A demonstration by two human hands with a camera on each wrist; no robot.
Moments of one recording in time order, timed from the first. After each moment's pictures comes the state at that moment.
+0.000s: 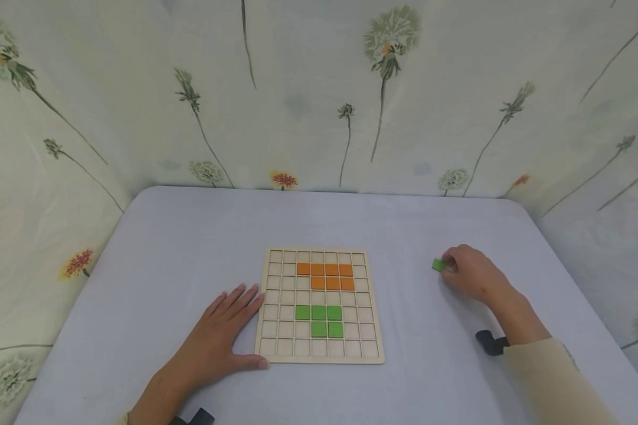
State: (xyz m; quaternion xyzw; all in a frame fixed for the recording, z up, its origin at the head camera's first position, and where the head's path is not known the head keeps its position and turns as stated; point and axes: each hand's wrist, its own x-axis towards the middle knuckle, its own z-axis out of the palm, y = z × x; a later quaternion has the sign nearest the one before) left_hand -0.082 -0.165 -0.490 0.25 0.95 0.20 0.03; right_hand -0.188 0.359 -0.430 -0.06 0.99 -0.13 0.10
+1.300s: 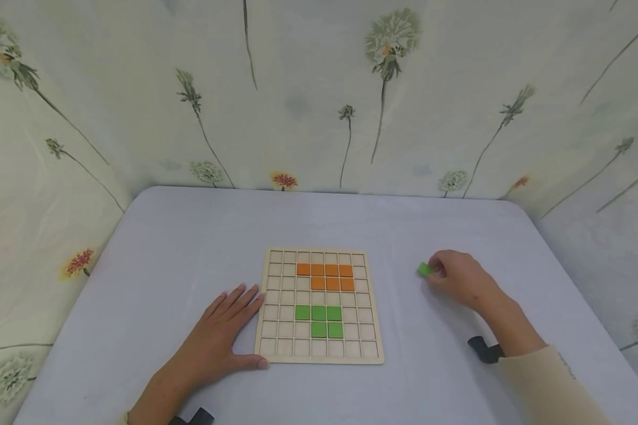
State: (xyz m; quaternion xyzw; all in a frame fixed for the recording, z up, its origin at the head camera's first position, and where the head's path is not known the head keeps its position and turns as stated) left_hand -0.084 -0.165 -0.493 0.24 0.95 0.19 0.03; right_hand -0.176 0.325 -0.423 -0.06 0.98 -0.15 0.09
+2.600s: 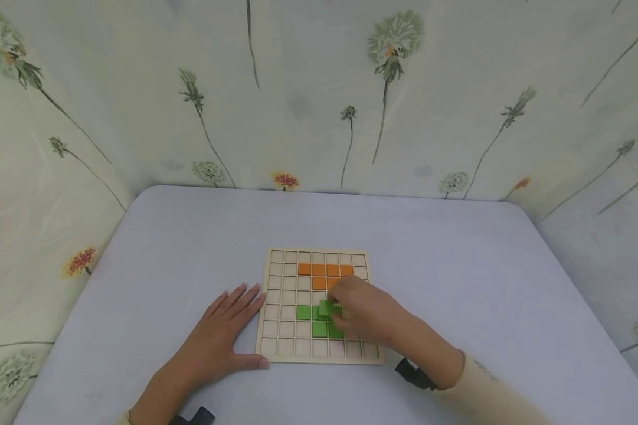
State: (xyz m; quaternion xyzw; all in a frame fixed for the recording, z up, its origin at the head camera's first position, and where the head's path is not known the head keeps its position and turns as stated) left_hand -0.084 -0.166 -0.492 0.25 0.95 0.20 0.02; right_hand -0.123 0.152 -0.414 -0.31 0.94 -0.14 0.08
